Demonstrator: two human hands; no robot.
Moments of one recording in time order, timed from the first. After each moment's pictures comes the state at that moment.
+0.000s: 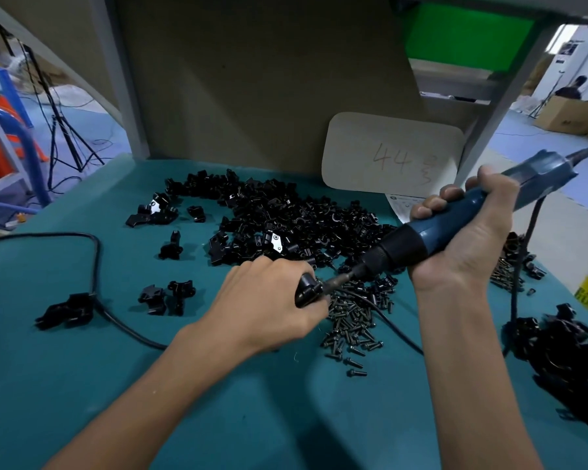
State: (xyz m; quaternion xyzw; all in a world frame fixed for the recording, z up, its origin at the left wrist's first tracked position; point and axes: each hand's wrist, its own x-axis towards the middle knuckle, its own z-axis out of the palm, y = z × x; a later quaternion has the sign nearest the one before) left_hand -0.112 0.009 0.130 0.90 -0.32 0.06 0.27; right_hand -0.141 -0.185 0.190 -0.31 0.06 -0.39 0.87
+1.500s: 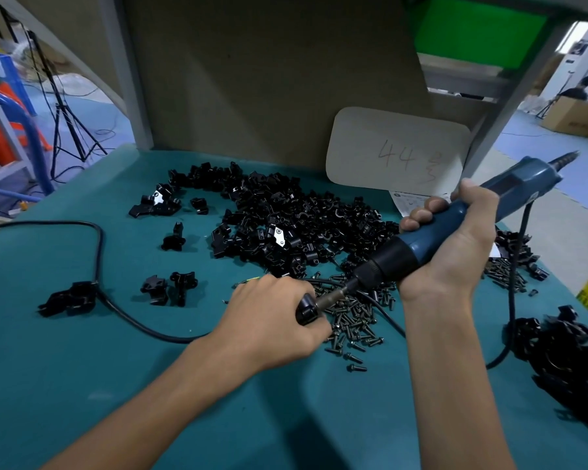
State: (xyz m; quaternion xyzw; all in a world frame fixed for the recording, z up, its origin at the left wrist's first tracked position) left_hand -0.122 0.005 0.100 0.91 -0.31 0.05 0.28; right_hand -0.140 -0.173 0.173 -0.36 0.11 -0.39 0.84
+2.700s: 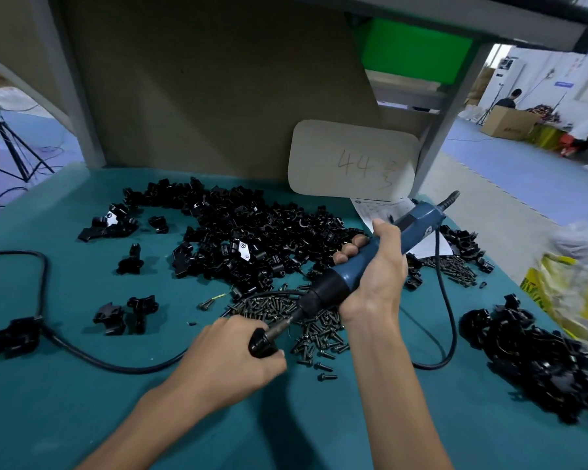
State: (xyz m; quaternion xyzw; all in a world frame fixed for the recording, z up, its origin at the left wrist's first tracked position) left_hand -0.122 0.014 0.072 0.90 -0.26 -0.08 0.34; right_hand -0.129 -0.172 0.137 -0.32 0.18 -0.35 0.86
